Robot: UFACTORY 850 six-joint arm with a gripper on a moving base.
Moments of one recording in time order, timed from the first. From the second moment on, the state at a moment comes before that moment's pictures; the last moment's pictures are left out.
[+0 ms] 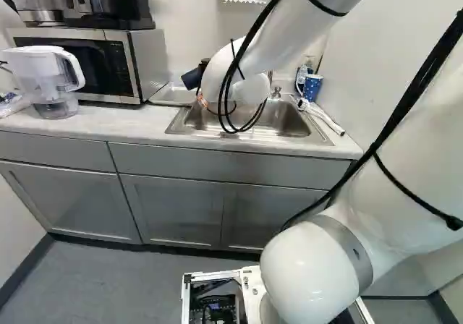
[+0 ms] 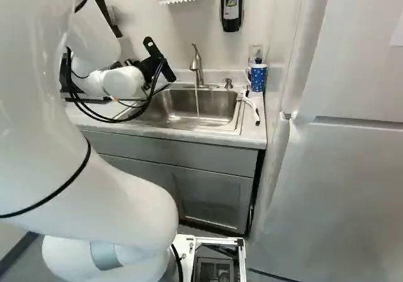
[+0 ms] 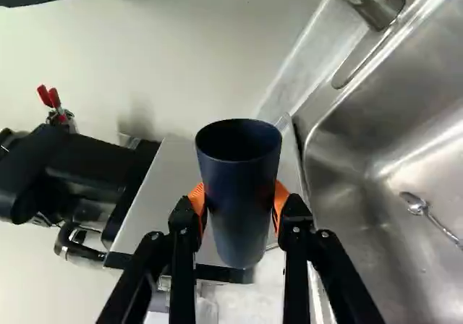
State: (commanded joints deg) arm 17.5 8.1 -36.4 0.0 37.7 64.0
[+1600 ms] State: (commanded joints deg) arm 17.5 8.1 -36.4 0.0 37.7 15.8
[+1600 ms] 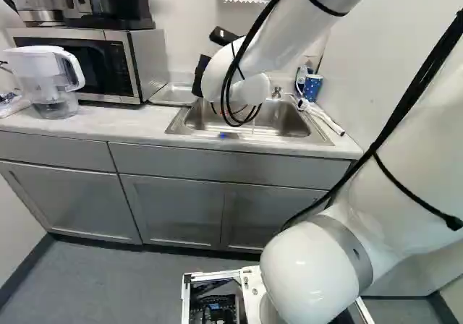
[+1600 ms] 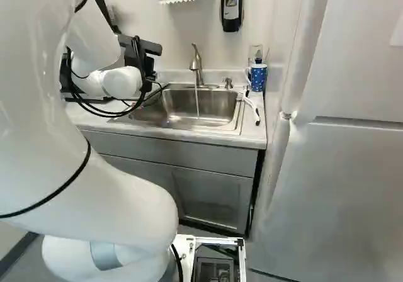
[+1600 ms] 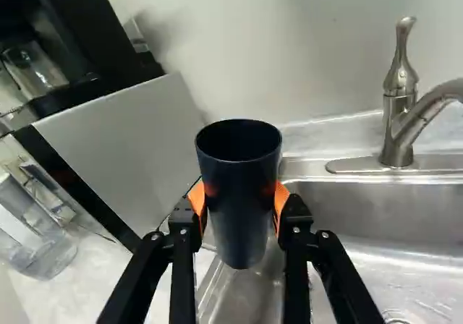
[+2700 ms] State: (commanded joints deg) arm 18.6 6.3 -38.1 0.0 37.7 -1.1
